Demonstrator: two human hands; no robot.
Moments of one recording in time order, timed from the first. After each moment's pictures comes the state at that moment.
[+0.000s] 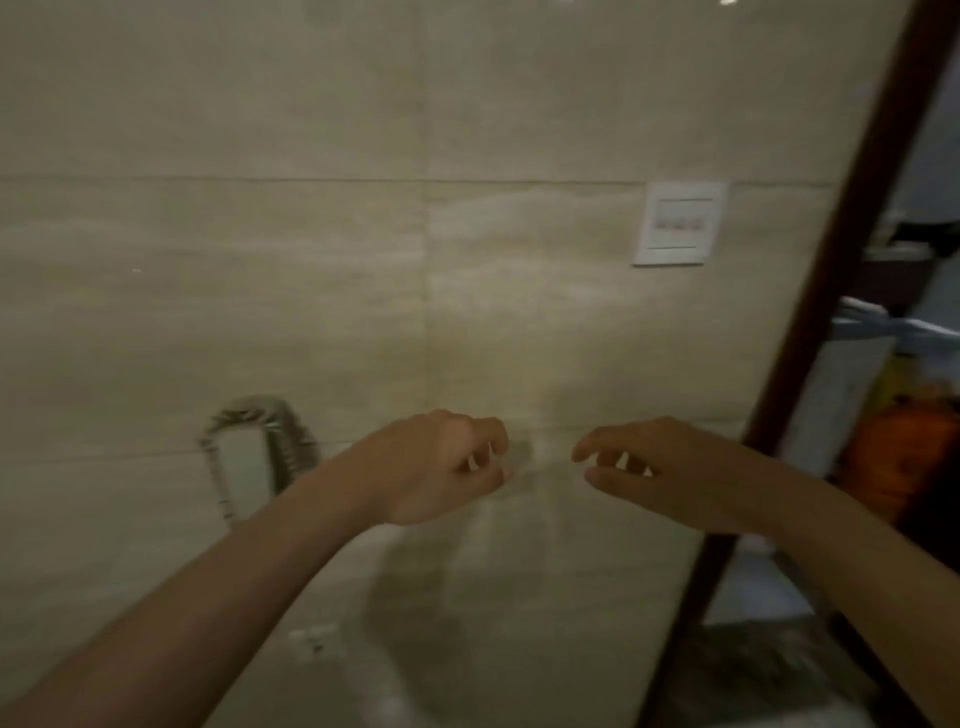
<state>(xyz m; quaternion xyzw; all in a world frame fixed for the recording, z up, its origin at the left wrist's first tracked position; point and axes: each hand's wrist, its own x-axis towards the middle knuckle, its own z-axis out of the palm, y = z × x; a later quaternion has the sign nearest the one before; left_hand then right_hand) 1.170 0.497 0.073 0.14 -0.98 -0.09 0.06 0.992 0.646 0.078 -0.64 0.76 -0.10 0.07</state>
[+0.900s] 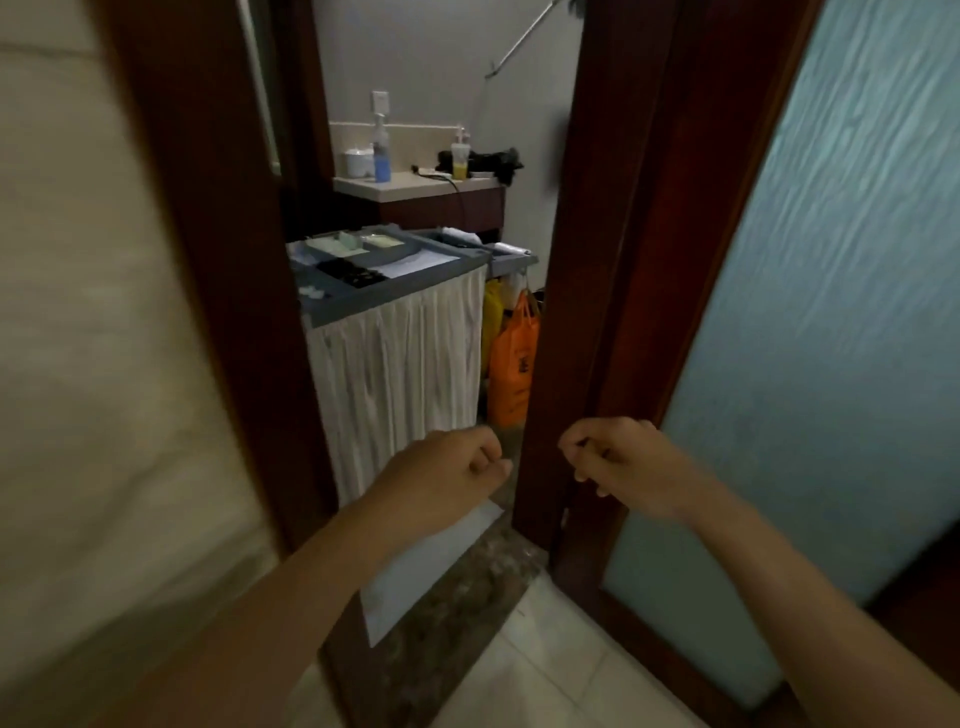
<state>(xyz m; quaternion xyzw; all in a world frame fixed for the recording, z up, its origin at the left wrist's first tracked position) 0.636 0.661 -0.011 -0.08 -0.95 -0.31 0.00 0.593 0.870 0.002 -0.24 0.94 -0.25 0.03</state>
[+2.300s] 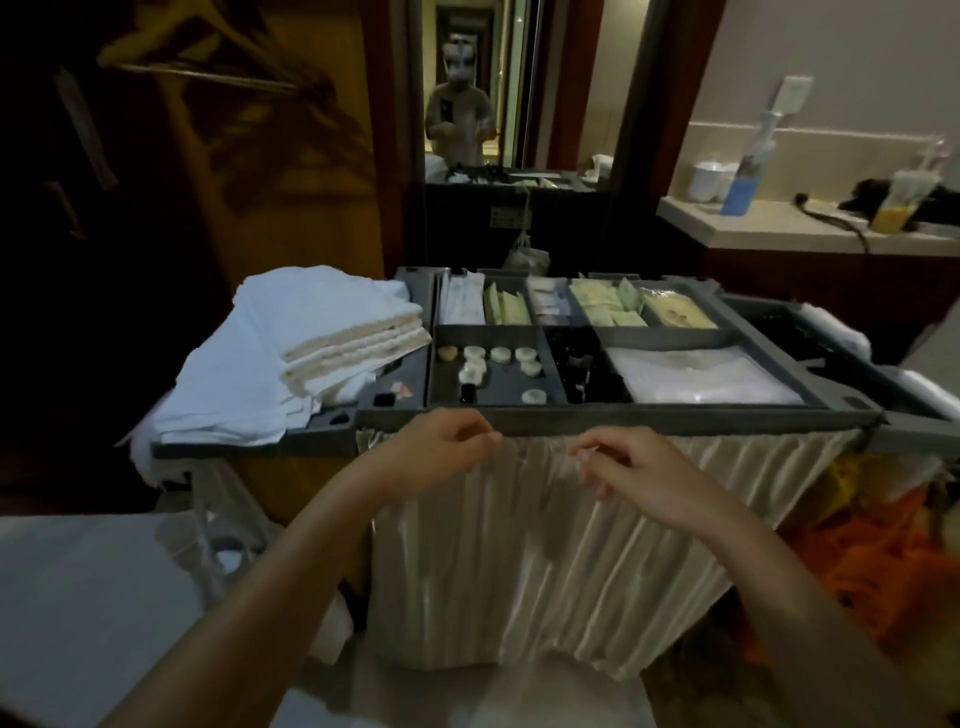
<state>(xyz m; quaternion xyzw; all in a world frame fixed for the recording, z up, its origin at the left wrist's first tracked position) 0.258 0.396 -0.003 0.26 -0.88 -0.39 0.09 0.078 0.544 -0.003 -0.54 0.76 -0.30 0.22</state>
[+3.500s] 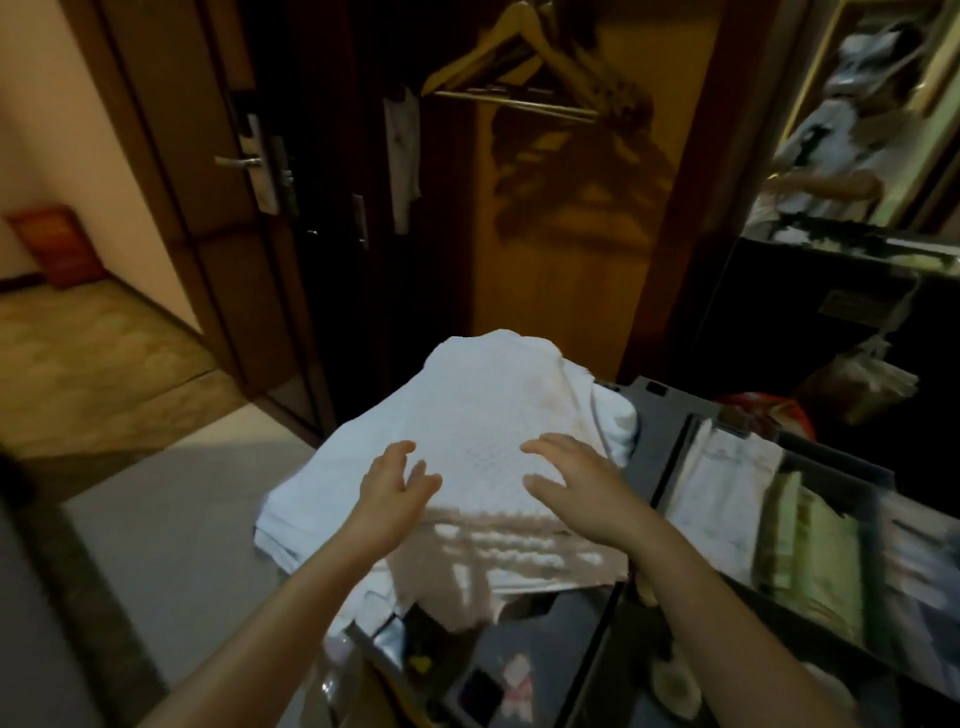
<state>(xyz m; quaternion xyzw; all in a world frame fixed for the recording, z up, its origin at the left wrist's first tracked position) 0.270 0.095 -0.060 0.66 -0.54 -0.37 0.38 0.058 0.060 -0.042 -0.80 0.53 -0.12 0.26</state>
